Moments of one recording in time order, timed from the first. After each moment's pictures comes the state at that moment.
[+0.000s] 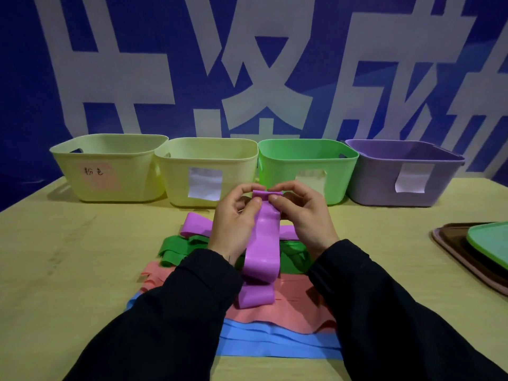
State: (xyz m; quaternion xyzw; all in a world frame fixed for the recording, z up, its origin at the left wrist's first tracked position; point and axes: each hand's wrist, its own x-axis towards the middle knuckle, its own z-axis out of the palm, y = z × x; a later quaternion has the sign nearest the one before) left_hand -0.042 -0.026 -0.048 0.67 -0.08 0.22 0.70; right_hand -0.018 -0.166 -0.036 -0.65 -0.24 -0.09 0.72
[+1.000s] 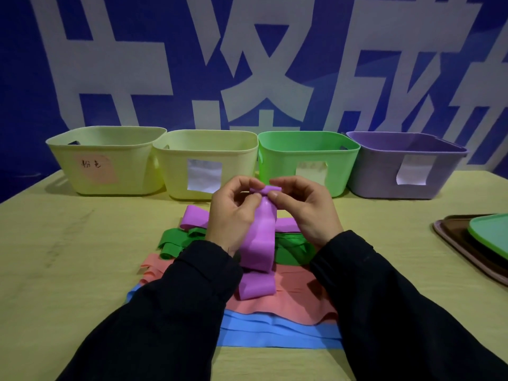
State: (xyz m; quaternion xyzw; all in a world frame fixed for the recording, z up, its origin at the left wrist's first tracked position) left_hand -0.054 -0.025 -0.039 0.68 -0.11 0.26 0.68; right_hand -0.023 -0.169 -0.036 -0.66 -0.24 -0.09 0.71
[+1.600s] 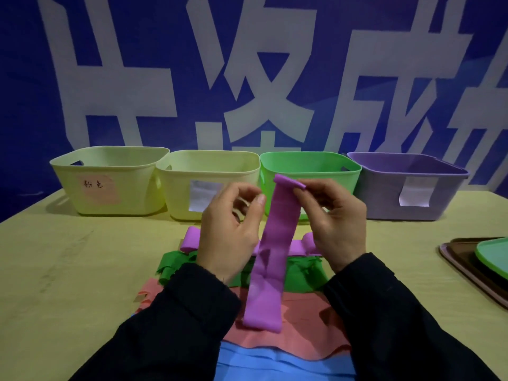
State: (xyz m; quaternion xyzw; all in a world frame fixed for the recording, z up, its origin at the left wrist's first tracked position) left_hand -0.066 -0.016 -0.019 0.76 -0.14 0.37 0.52; right_hand -0.024 -0.186 -0.018 -0.70 -0.26 -0.41 0.52
